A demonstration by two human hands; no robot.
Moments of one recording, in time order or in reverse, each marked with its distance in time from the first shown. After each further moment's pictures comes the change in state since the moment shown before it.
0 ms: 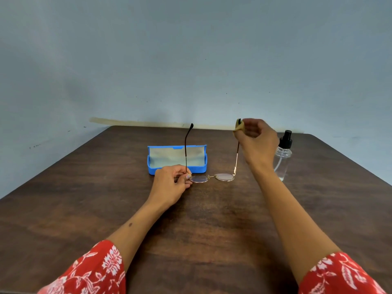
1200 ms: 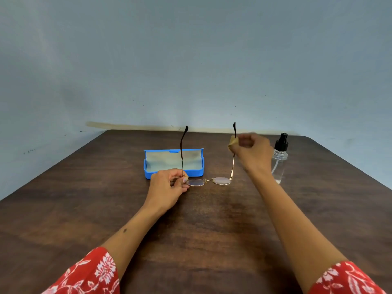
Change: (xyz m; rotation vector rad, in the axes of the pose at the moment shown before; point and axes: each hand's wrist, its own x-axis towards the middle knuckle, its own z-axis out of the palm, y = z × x) left_hand 0.002 -0.004 0.001 -0.030 0.010 0.000; right_hand -0.002 0.013 -0.005 -0.128 -0.113 0.117
